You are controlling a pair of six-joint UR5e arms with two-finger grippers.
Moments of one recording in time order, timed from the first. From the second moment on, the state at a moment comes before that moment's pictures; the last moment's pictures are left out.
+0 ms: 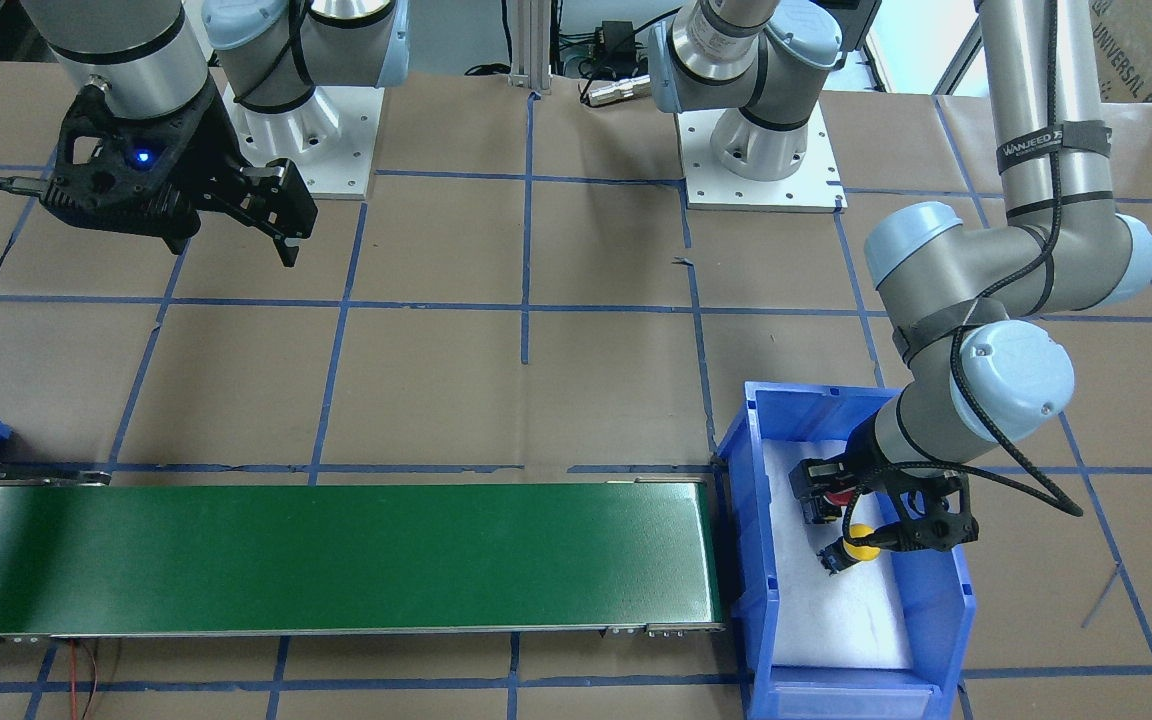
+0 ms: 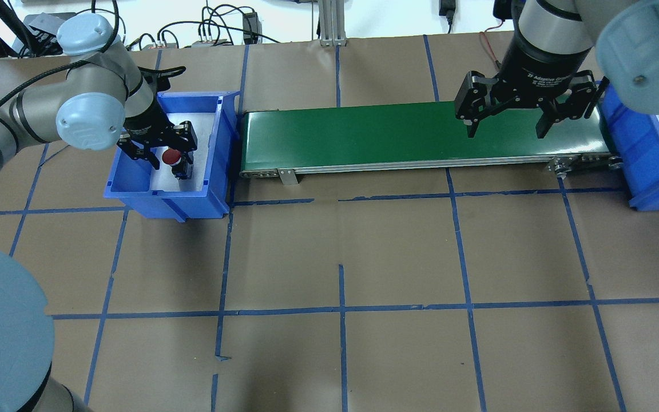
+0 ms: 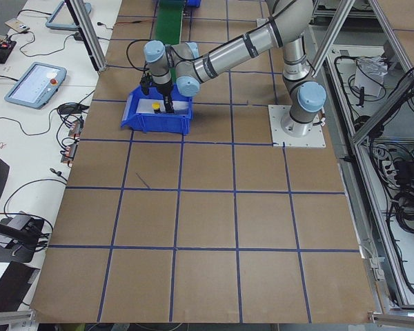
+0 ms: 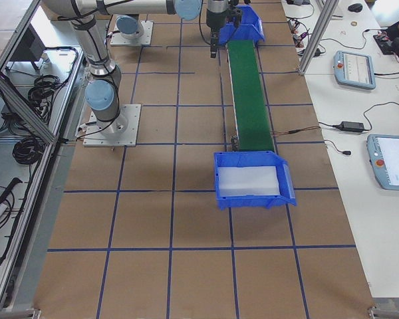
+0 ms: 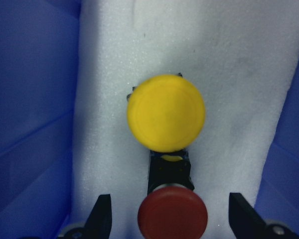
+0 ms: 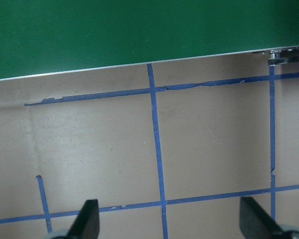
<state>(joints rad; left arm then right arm) -1.41 -2.00 -1.64 -1.15 1.57 0.02 1.59 -1.57 1.57 -1.56 -1.60 0.12</state>
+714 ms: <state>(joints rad) -1.41 -1.96 -1.62 -1.16 1.57 -0.01 1.59 -1.57 1.57 -1.56 -1.60 0.12</state>
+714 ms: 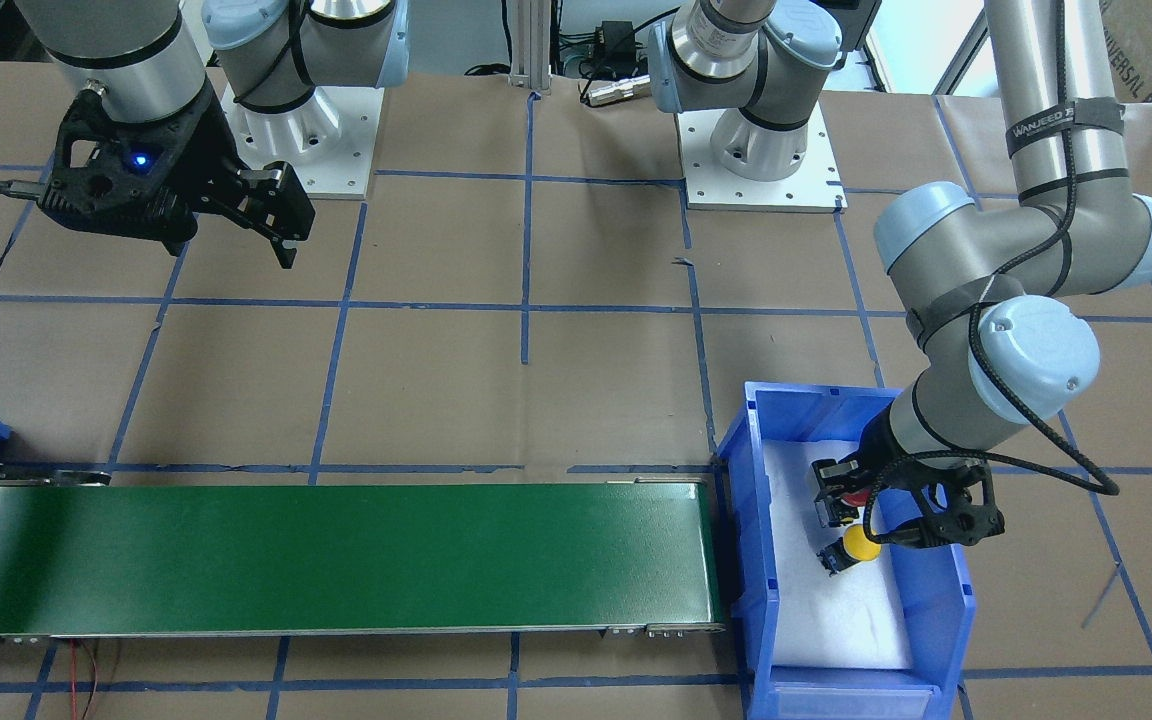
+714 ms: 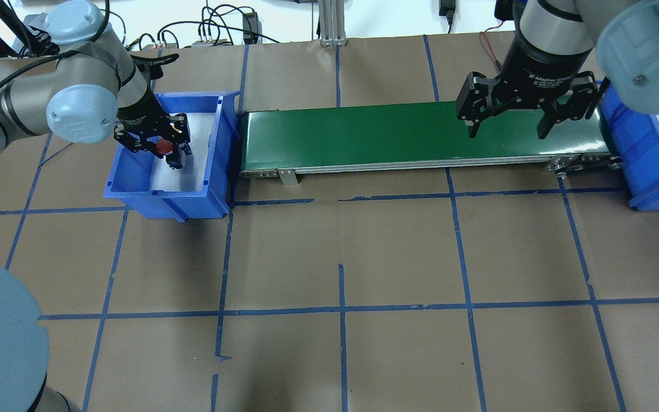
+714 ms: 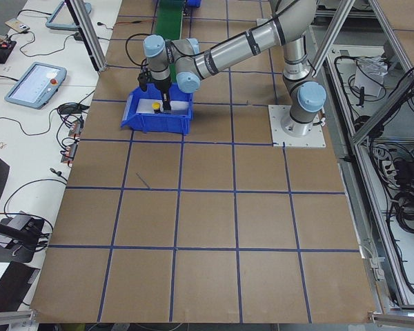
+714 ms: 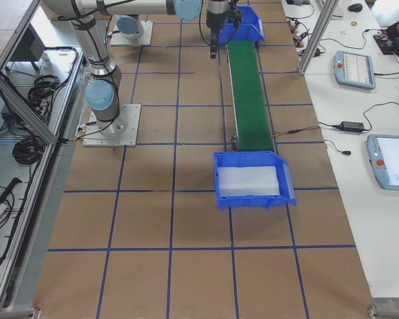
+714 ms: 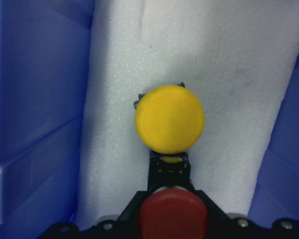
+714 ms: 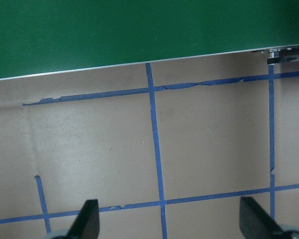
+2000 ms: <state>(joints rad) -1.66 -2.02 -1.37 -1.26 1.47 -0.25 1.59 -1.57 1.57 -1.57 -1.61 0.12</state>
